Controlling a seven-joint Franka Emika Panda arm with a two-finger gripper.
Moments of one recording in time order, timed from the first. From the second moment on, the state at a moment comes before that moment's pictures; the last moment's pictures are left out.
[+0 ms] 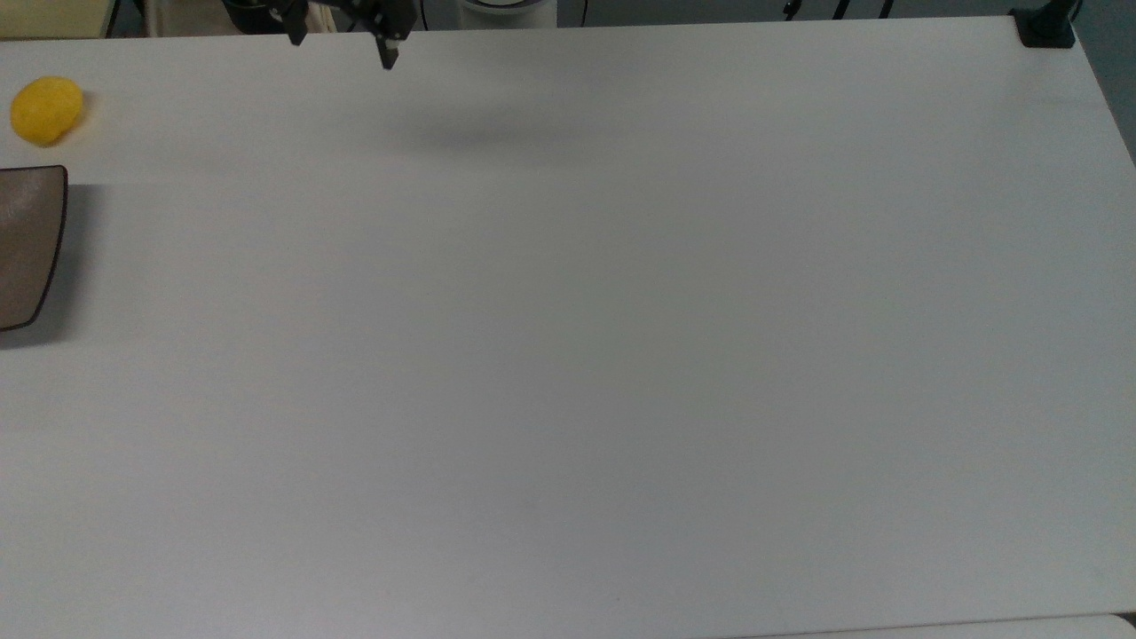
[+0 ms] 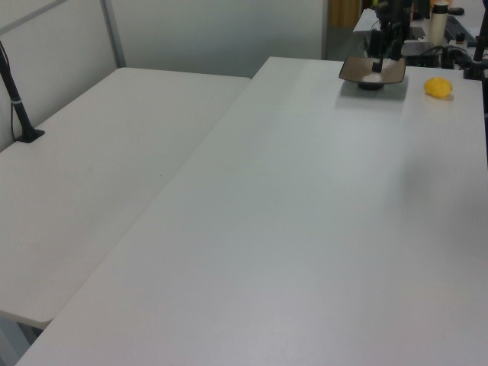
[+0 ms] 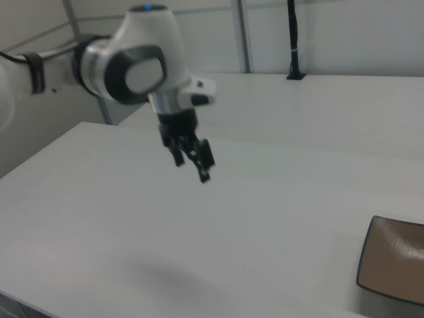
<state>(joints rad) -0.19 -0.07 0.04 -1.88 0.01 1.85 0.11</state>
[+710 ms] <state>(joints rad) -0.36 -0.01 -0.11 -1.96 -0.07 2.16 0.11</state>
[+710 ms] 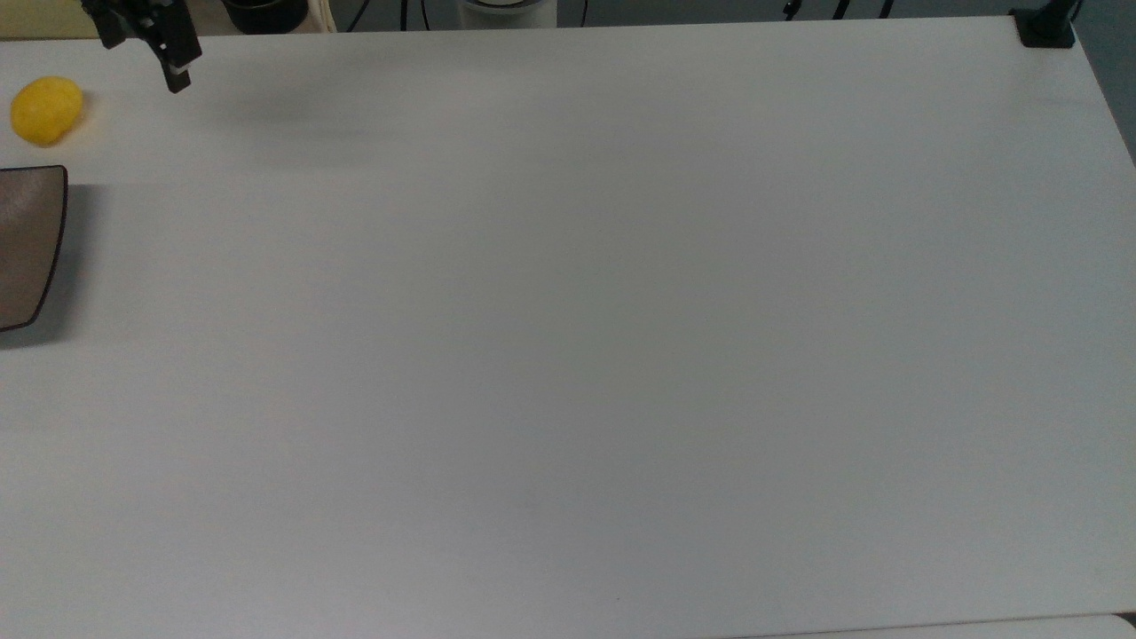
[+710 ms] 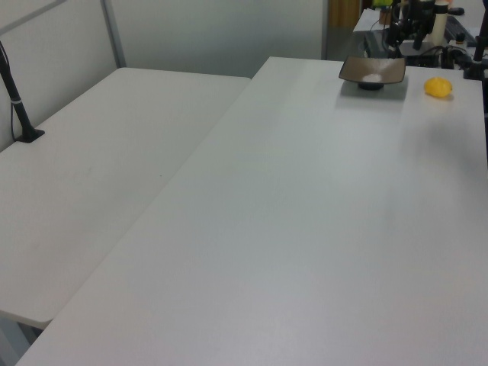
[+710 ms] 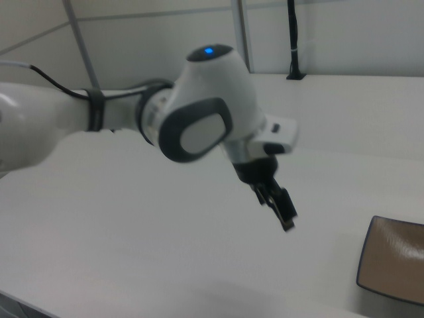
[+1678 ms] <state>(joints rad) -0.60 0.22 -0.13 -1.96 -0.26 2.33 0.03</state>
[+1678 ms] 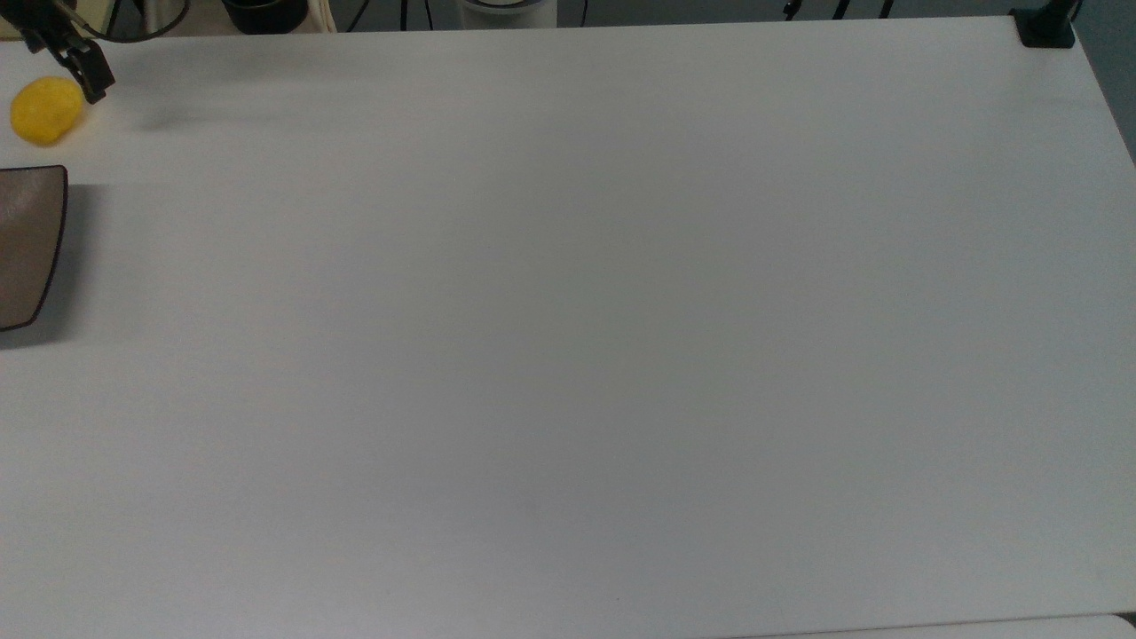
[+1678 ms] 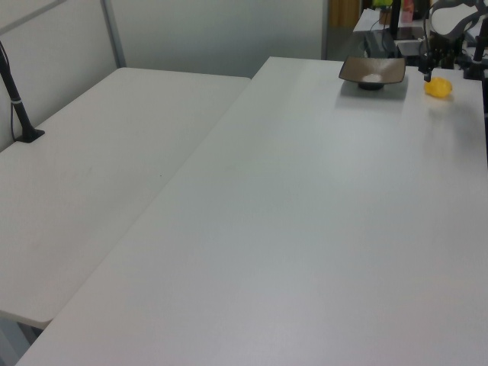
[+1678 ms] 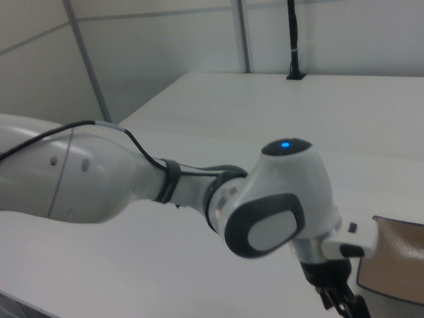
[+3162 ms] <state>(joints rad) -0.67 0.44 -0.13 -1.81 -0.36 2.38 0.03</state>
